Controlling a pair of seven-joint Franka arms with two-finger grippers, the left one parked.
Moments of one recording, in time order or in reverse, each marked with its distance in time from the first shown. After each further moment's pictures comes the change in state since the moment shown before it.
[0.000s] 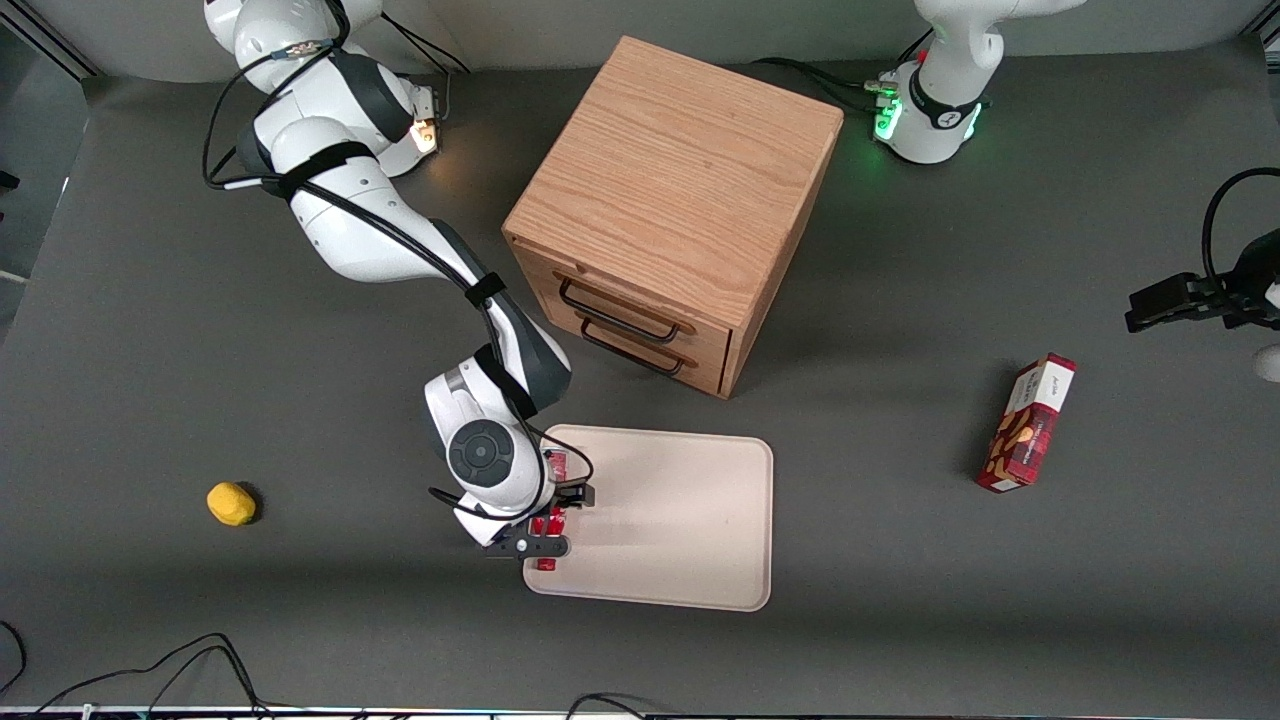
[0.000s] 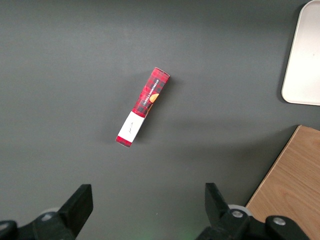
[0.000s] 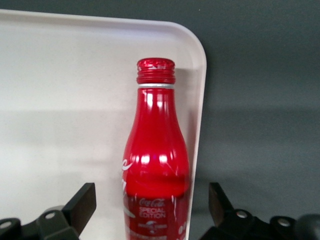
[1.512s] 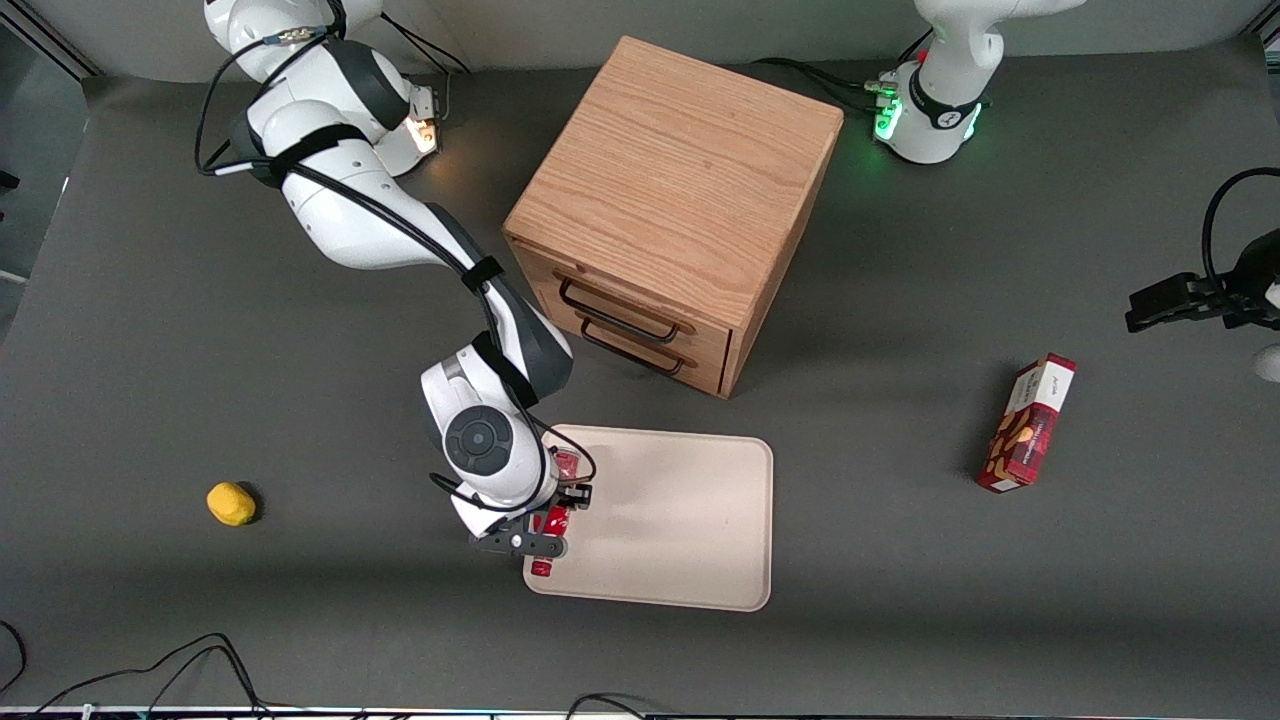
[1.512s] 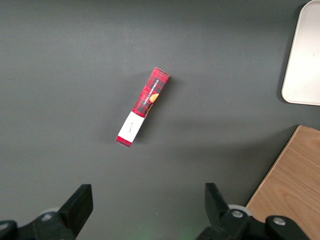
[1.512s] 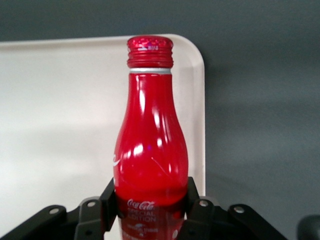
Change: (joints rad) arm 0.004 -0.036 0.012 -0.015 0.000 -0.003 0.102
